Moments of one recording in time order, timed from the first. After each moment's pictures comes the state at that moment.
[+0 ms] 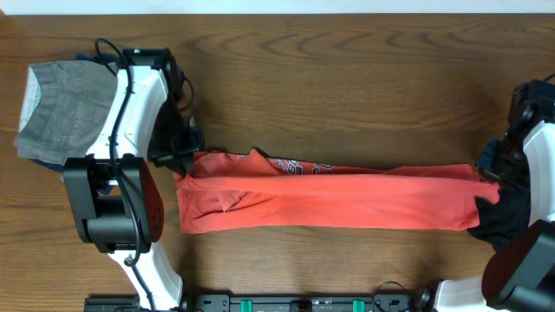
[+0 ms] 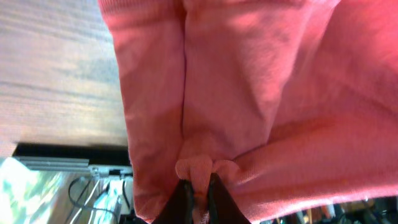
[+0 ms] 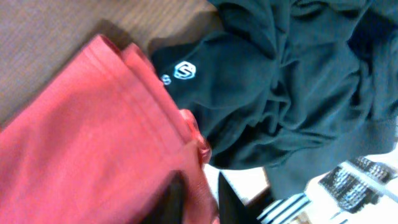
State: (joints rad) left arm -0.01 1.98 1.62 -1.70 0.15 -0.17; right arm -0.37 1.63 1.31 -1.25 0.28 0.32
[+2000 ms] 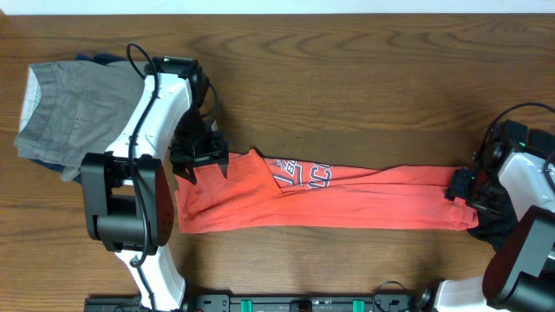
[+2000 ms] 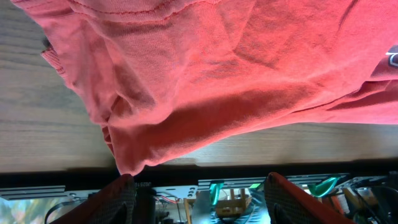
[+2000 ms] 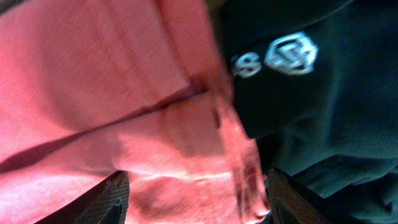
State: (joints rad) left arm -0.12 1.98 1.57 -1.59 0.21 -0.19; right arm -0.40 1.63 0.92 -0.86 0.13 0.09
